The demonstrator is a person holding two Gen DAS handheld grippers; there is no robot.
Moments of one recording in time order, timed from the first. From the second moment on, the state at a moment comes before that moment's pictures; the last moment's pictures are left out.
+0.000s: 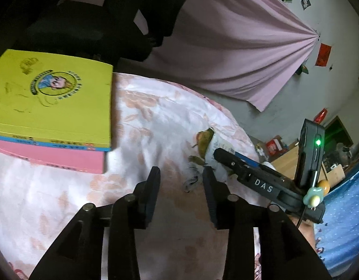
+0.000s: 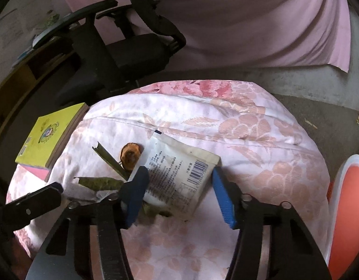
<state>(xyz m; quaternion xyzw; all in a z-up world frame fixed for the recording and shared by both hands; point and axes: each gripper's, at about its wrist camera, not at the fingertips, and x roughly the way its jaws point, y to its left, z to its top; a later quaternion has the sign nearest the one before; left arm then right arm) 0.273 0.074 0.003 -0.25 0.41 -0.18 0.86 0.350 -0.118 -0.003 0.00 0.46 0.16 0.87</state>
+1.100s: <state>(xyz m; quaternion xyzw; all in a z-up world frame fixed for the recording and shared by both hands) 0.240 0.116 0.011 -0.25 0.34 -0.10 0.90 0.344 -0.086 -0.004 0.02 0.46 0.14 0.88</state>
